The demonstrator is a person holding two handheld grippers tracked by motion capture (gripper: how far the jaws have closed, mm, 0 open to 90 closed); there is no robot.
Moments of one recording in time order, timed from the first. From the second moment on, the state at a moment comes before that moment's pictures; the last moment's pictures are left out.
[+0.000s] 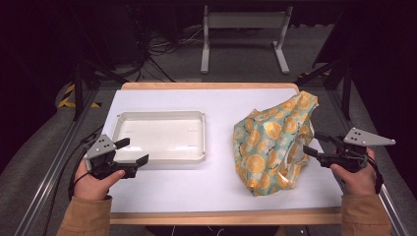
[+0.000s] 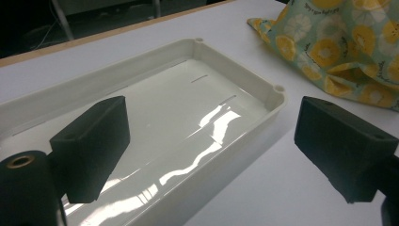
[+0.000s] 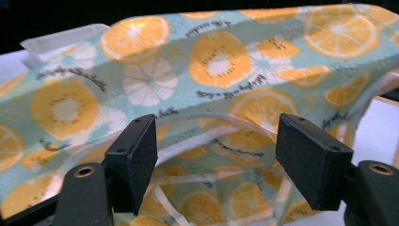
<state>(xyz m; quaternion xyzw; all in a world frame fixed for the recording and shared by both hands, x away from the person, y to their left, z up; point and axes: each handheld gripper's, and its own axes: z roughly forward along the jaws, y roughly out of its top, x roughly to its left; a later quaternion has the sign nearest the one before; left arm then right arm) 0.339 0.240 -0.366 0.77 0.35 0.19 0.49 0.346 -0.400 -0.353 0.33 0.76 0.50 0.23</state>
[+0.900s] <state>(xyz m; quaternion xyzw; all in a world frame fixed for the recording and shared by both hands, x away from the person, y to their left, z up) 0.339 0.233 -0.369 0.78 0.35 0.19 0.48 0.382 -0.416 -0.394 0.42 0.75 0.45 0.26</state>
